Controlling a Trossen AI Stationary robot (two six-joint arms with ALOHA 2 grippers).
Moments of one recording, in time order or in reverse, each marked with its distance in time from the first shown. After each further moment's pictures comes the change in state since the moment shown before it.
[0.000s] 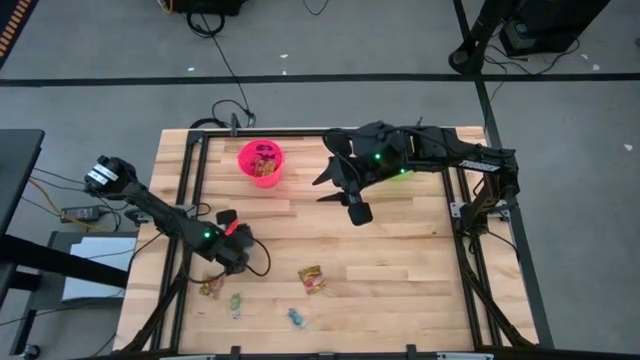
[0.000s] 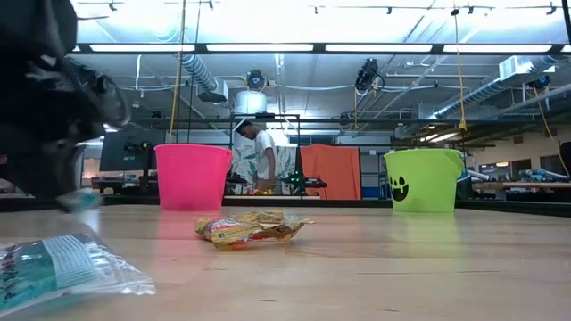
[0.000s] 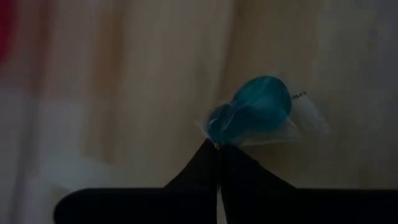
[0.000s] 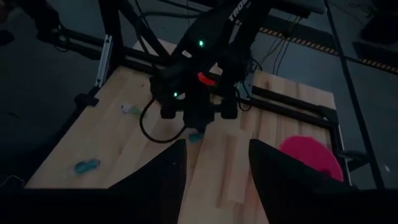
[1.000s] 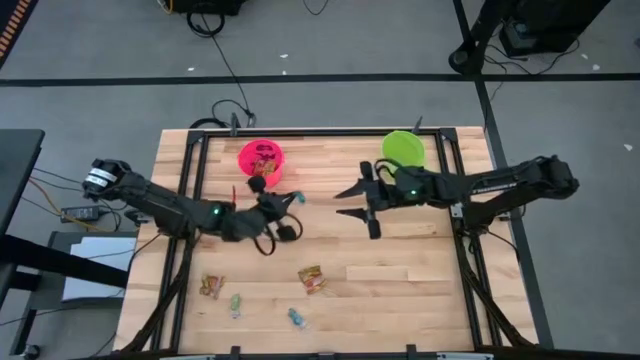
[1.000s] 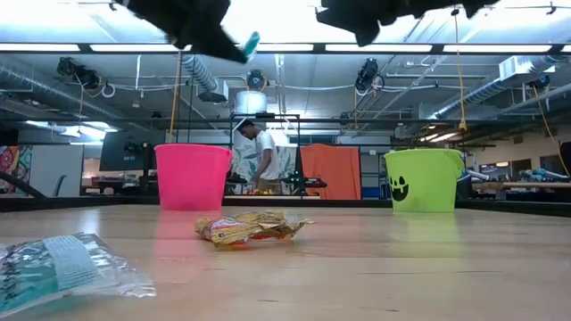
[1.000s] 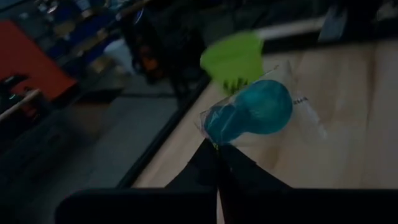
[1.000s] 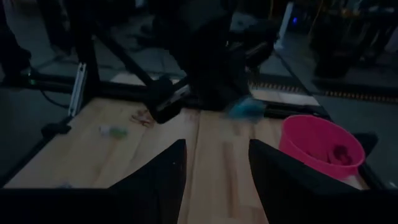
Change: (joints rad) left arm 0.239 -0.003 0.263 0.761 -0.509 0.705; right arm -0.016 -0.495 -1.316 1.179 0.092 0.154
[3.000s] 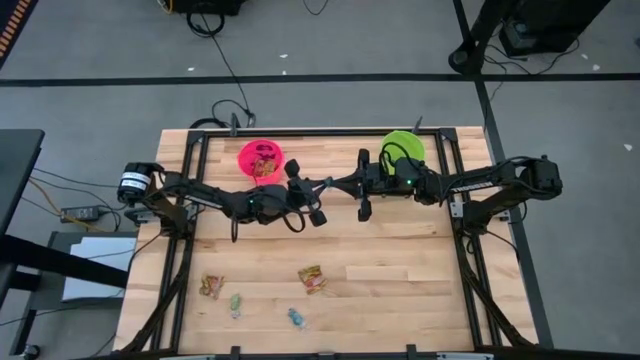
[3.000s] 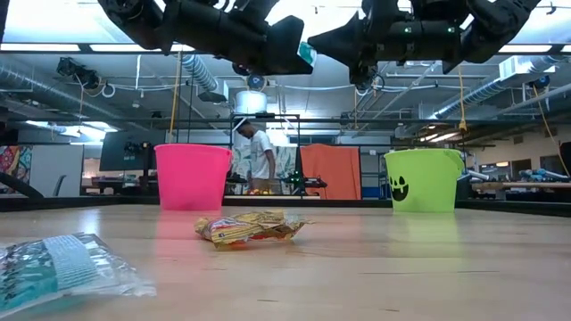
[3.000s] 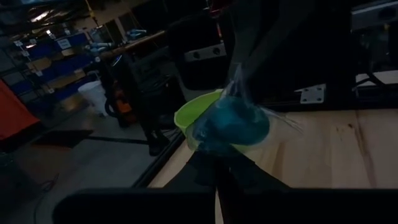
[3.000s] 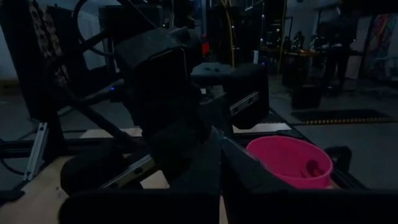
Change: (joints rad) left arm 0.231 0.310 0.059 0.598 0.353 0.201; right arm -0.173 0.140 -0.194 0.574 -0.099 0.110
